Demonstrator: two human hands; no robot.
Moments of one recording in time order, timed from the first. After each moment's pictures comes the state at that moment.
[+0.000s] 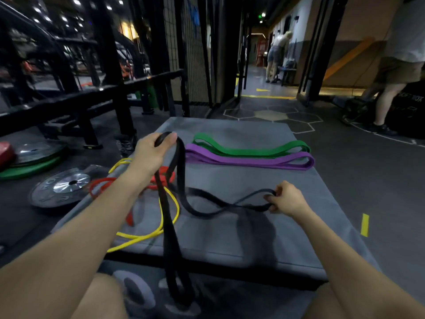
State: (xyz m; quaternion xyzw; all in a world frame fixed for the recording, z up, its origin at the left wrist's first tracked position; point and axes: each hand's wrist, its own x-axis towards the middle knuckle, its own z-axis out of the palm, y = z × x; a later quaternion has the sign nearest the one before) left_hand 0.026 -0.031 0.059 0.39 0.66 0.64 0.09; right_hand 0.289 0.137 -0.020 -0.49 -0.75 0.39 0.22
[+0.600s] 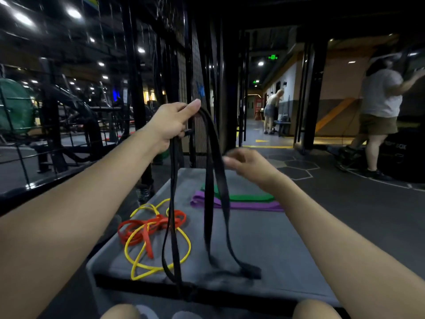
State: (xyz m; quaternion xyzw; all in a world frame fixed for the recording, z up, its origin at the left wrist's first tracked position) left_hand 0.110 -0.106 0.269 0.52 0.58 0.61 0.10; right_hand 0.266 0.016 0.190 -0.21 -0.85 0.36 0.33
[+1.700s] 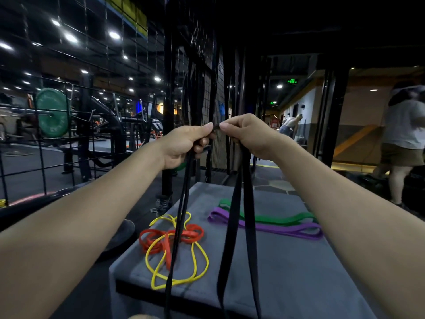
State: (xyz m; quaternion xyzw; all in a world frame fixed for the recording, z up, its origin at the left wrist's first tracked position) left_hand 0.090 -0.166 0.280 0.52 0.57 0.59 0.22; right_hand 0.219 -0.046 0.304 -0.05 -0.88 0.35 0.31
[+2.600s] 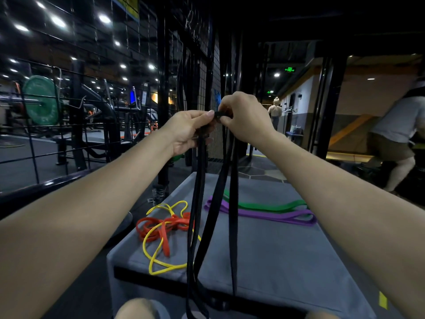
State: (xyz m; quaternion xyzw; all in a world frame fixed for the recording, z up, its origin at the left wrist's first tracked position) left_hand 0.101 -0.150 0.277 0.47 0.51 0.68 0.23; right_hand 0.215 -0.052 0.299 -0.13 -0.87 -0.07 0.46
